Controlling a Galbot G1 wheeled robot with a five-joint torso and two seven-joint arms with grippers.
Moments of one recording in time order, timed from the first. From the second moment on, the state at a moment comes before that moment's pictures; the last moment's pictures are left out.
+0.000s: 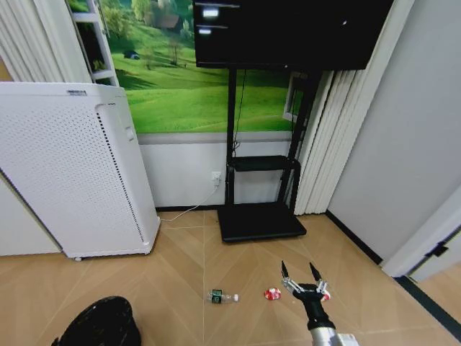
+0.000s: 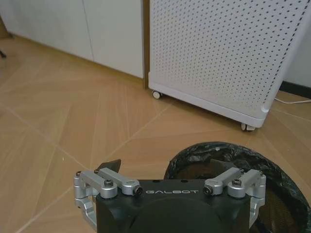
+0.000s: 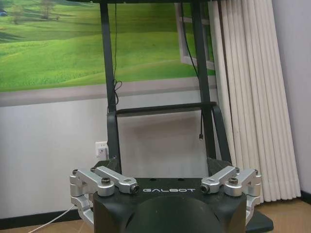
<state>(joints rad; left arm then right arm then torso) 2.33 -1.34 -1.15 -2.25 -0.94 0.21 -0.33 -1.79 1.61 0.69 2.03 0.20 0.31 -0.17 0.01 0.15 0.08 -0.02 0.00</state>
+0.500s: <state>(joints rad) 2.11 -1.28 -1.17 -2.05 -1.11 0.42 -0.25 -1.79 1.54 0.72 2.04 0.26 0.31 -0.15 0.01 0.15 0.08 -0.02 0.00</state>
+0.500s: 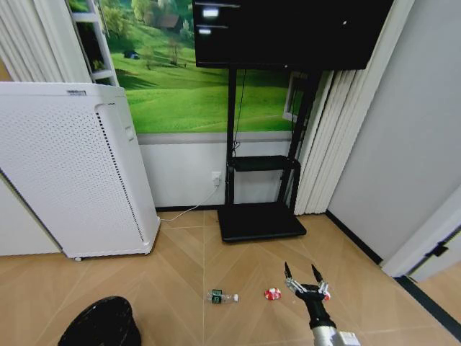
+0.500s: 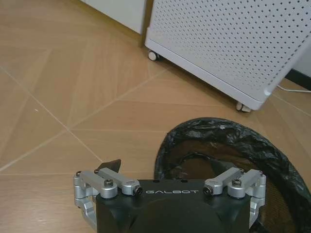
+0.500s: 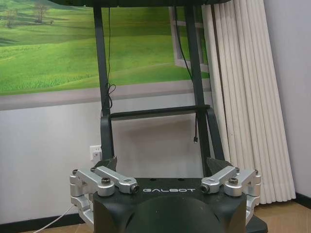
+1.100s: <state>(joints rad) 1.95 -1.17 -1.10 -1.80 -1.19 0.55 -0.24 -1.85 1.56 0.72 2.14 0.25 0.28 -0.13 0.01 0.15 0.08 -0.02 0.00</state>
